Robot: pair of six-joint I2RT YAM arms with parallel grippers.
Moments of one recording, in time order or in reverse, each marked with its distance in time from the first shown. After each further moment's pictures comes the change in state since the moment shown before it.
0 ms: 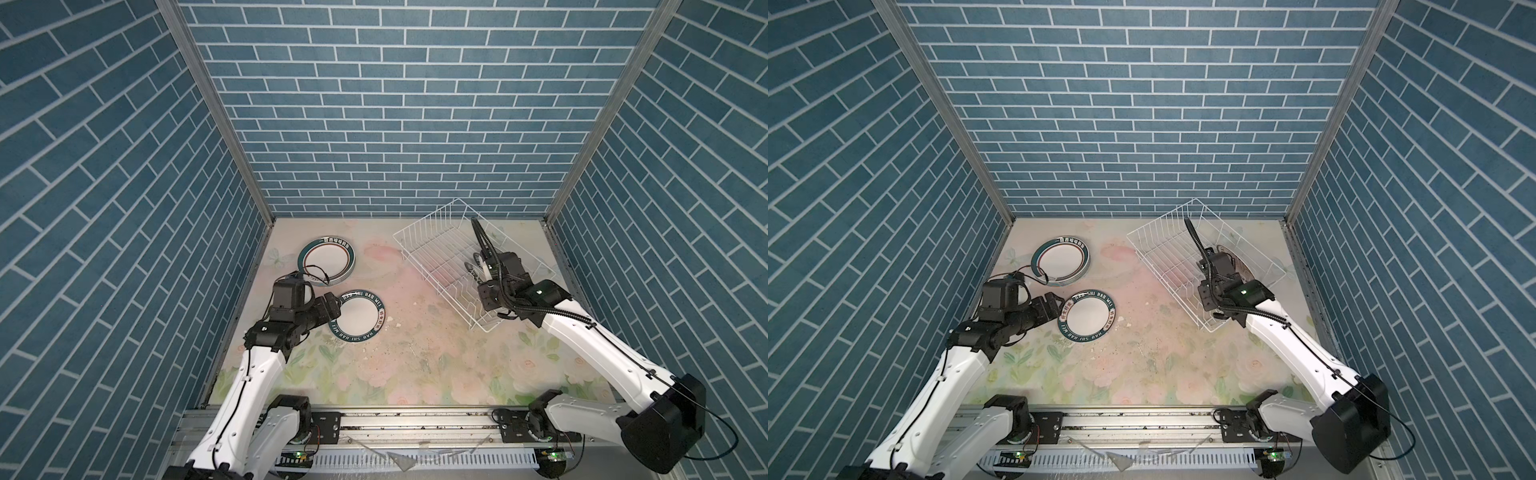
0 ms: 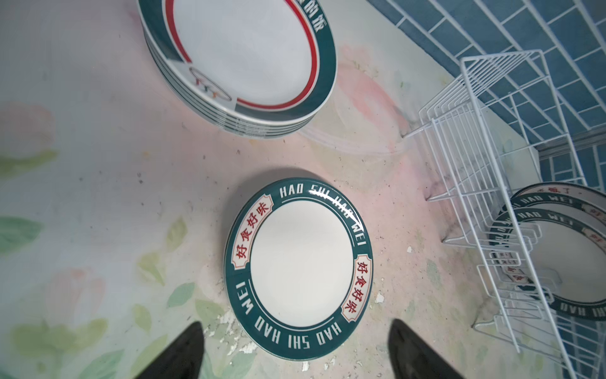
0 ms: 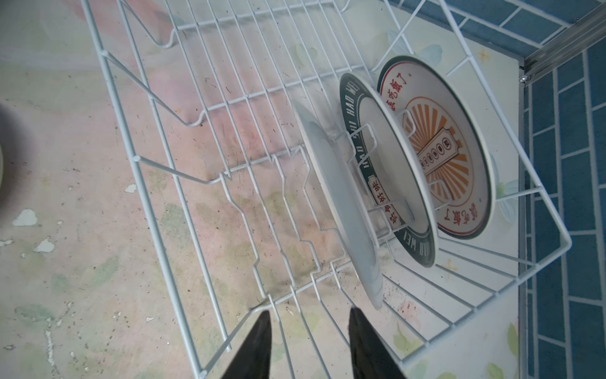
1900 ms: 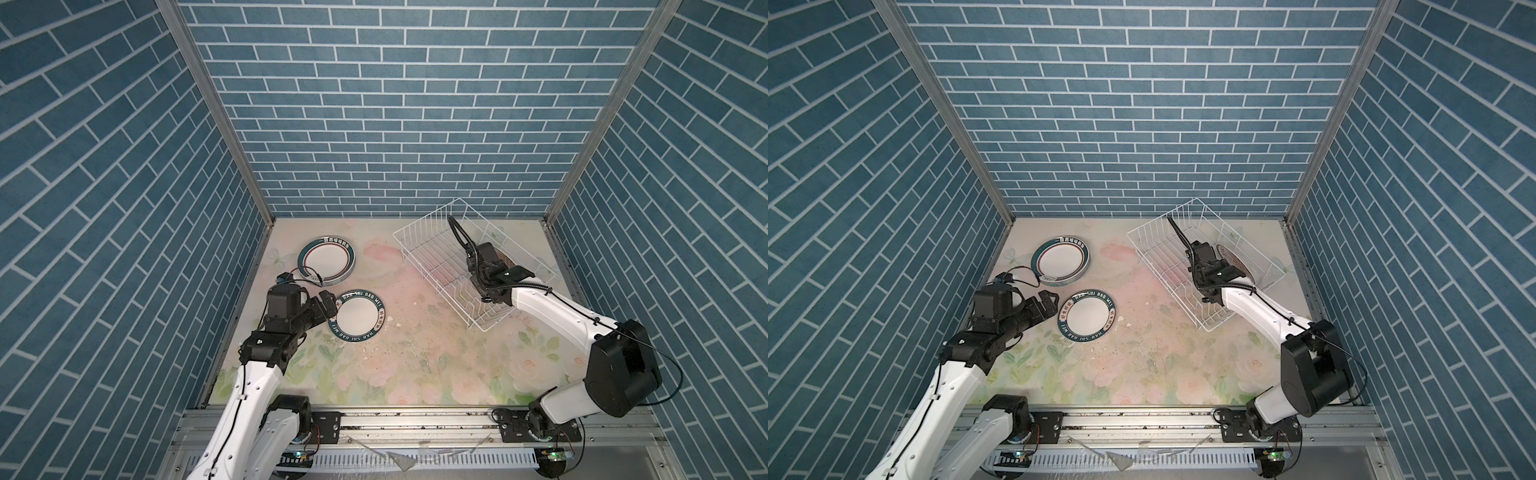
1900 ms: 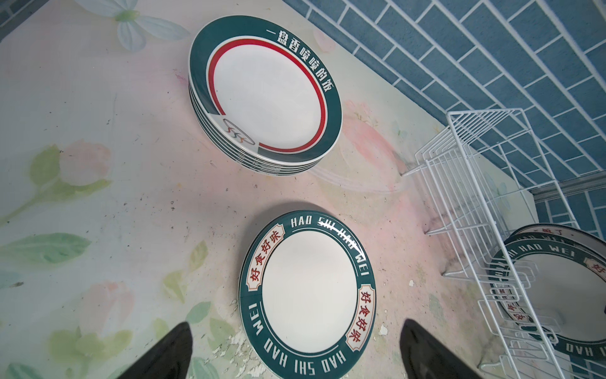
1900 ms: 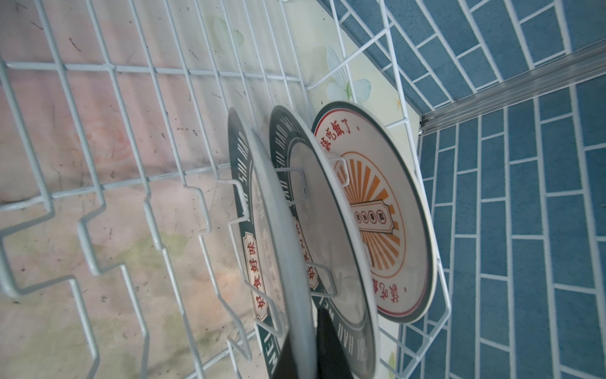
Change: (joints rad) left arm 0.000 -0.098 -0.056 0.058 -0.090 -0.043; right arm -0.019 0.252 0.031 0.216 0.297 -0.281
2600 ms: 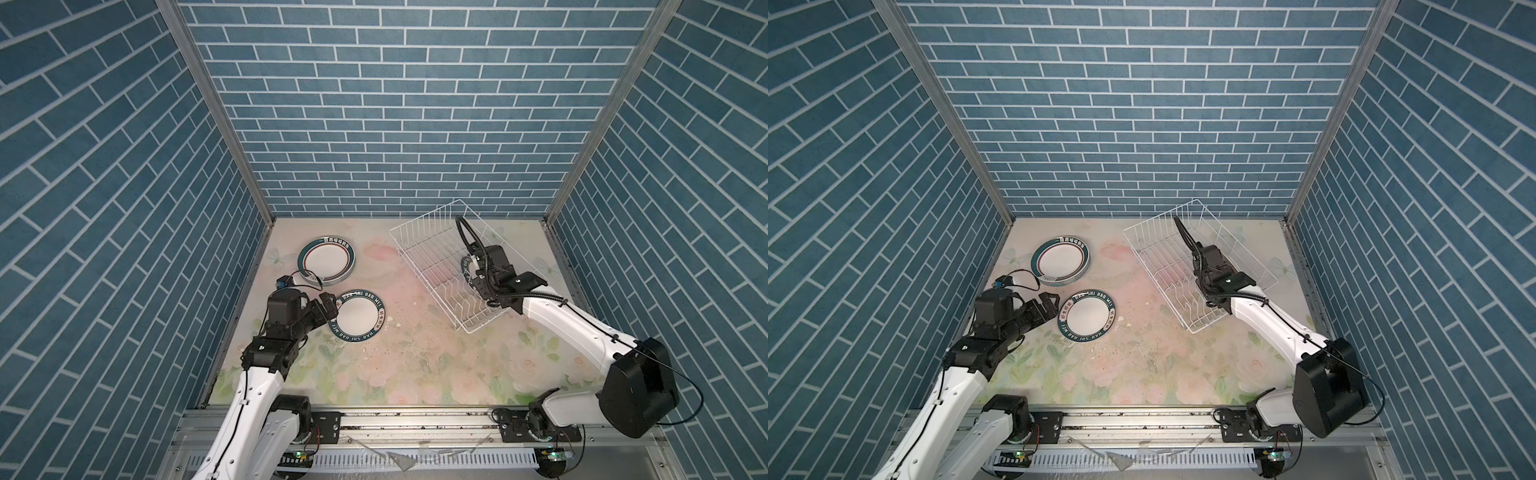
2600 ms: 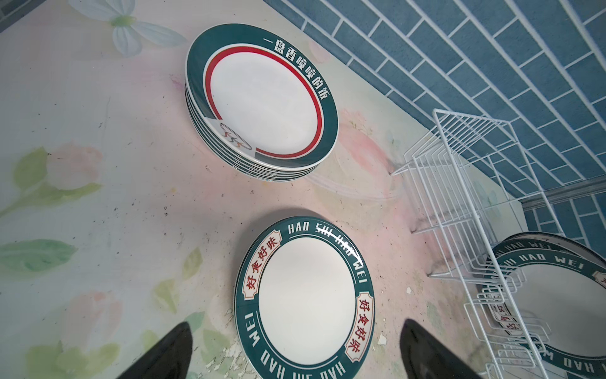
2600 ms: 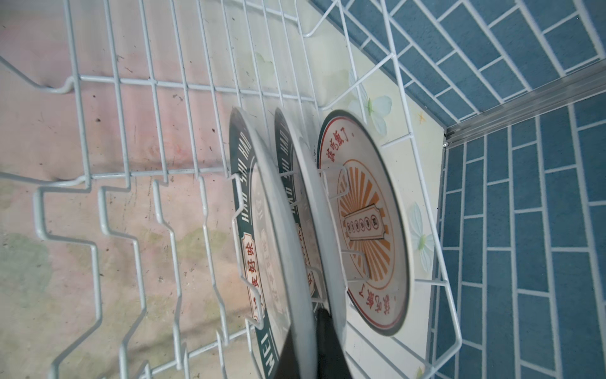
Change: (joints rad) left arm 0.000 -0.036 -0.071 0.080 0.004 -0.014; right arm -0.003 -0.127 -0.048 0.009 -0.125 -0.012
